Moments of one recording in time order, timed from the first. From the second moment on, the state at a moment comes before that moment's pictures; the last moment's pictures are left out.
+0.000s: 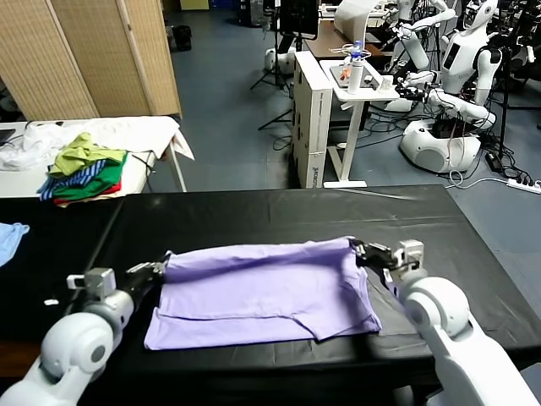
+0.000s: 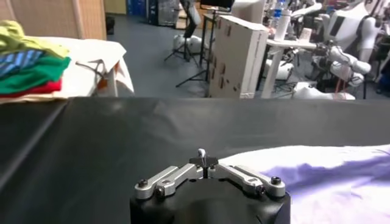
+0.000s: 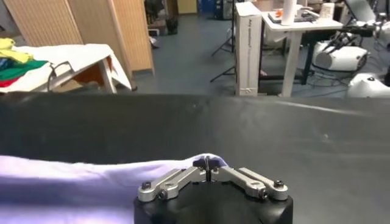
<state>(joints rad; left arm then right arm) 1.43 -0.93 -0.62 -2.14 -0.81 0.58 -0.27 -1.22 0.96 0.45 2.08 0.74 -0.73 0.17</state>
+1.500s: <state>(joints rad) 1.73 -1.14 -0.63 -2.23 -0.47 0.51 -0.25 -1.41 0.94 0.49 2.19 0.71 -0.74 0.14</state>
